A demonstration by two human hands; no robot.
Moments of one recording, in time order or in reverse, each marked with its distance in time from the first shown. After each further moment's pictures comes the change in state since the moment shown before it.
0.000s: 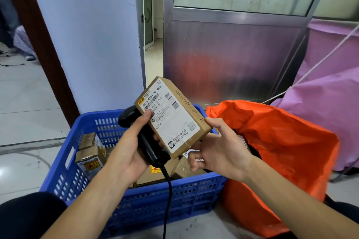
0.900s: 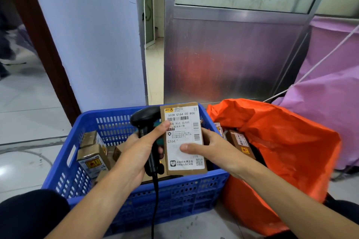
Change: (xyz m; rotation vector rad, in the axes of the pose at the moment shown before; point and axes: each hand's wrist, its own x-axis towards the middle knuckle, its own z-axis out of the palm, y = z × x) left_hand 0.003 -0.018 -0.002 0.436 0.121 0.128; right_hand 0.005 0.008 0.003 -0.545 0.304 -0.101
